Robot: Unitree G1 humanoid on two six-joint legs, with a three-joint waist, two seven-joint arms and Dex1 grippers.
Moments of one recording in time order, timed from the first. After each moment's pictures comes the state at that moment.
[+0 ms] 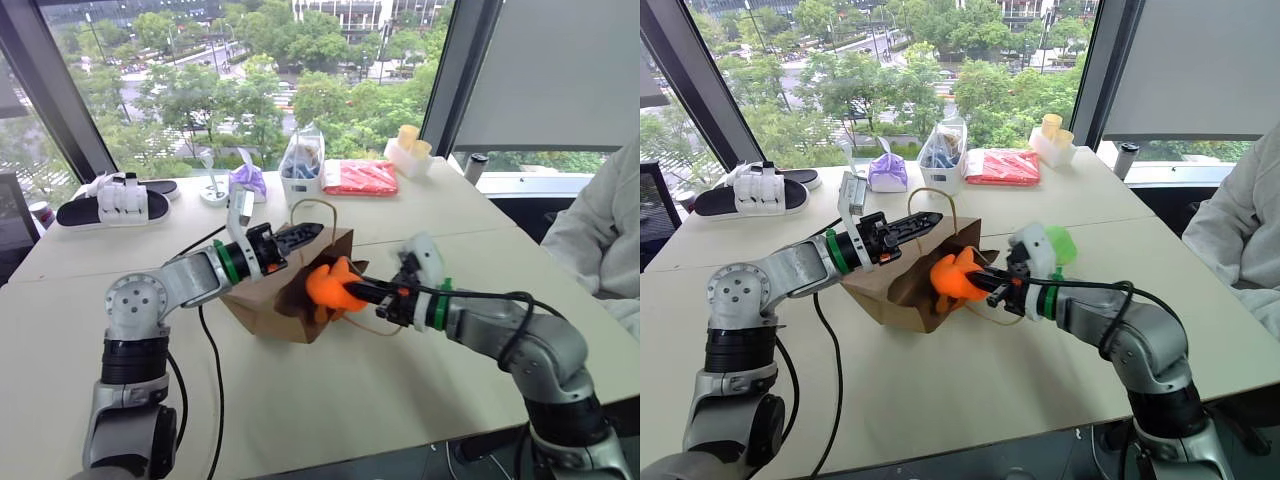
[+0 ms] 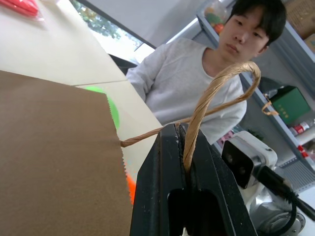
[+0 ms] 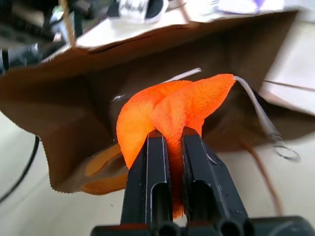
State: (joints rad) left arm -0.72 0.38 0.21 -0.04 -1.56 1.10 0.00; right arm -0.52 -0.53 0.06 -0.42 0.71 1.00 0.45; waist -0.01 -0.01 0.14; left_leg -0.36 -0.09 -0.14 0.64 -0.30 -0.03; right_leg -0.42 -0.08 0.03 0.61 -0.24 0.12
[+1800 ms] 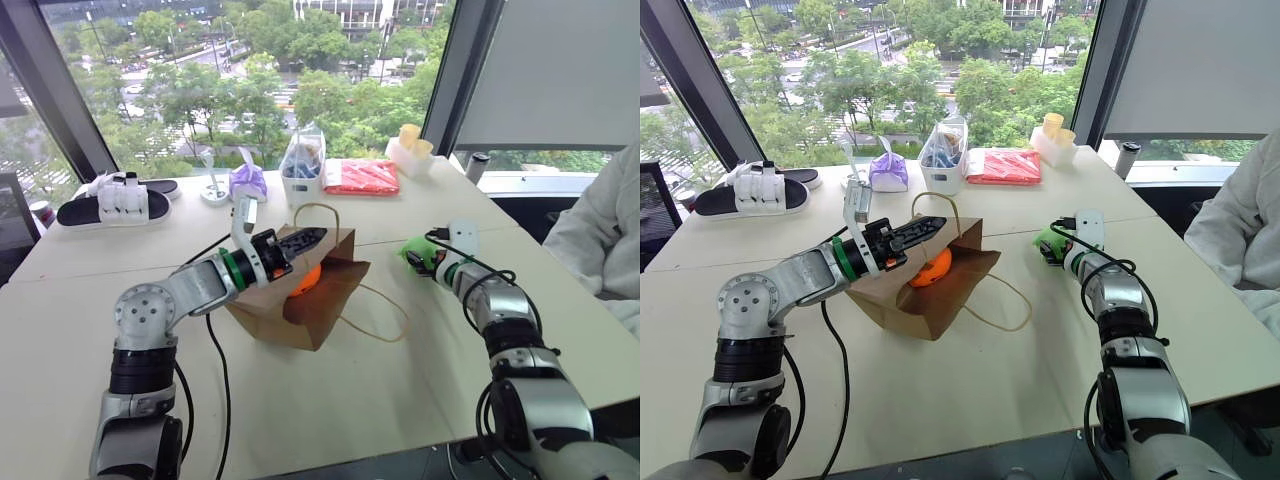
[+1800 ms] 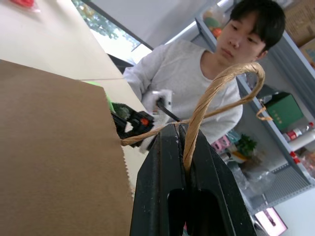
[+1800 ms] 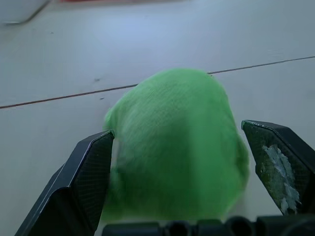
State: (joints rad) left arm -0.66 0.35 0.19 -0.08 -1.56 1.05 0.04; right arm -0.89 -0.40 -0.15 0.86 0.17 0.38 0.22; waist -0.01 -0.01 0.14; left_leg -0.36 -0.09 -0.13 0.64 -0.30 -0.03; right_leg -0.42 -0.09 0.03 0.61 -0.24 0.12
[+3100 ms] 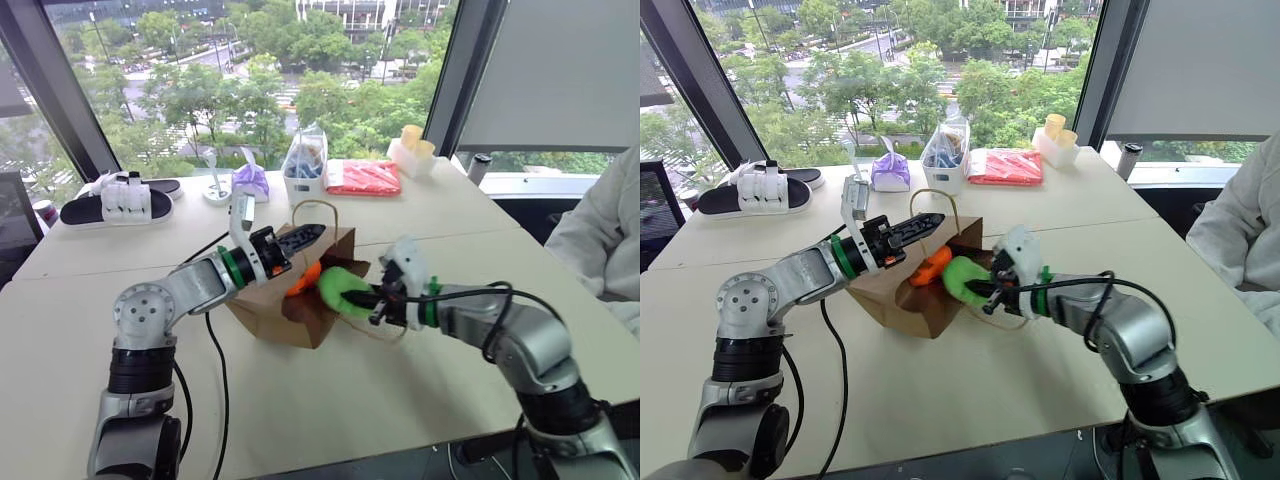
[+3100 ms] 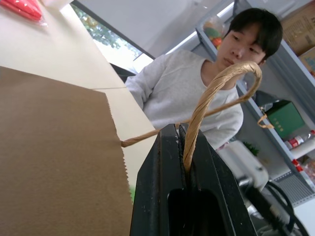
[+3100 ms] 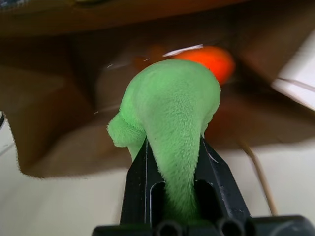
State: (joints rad) left arm -0.68 0.35 0.18 -0.06 -1.57 1.03 0.02; right arm -0.57 -0.53 0.15 -0.37 0.51 1.00 0.56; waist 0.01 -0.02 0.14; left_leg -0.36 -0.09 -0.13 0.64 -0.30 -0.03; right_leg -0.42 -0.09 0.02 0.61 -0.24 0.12
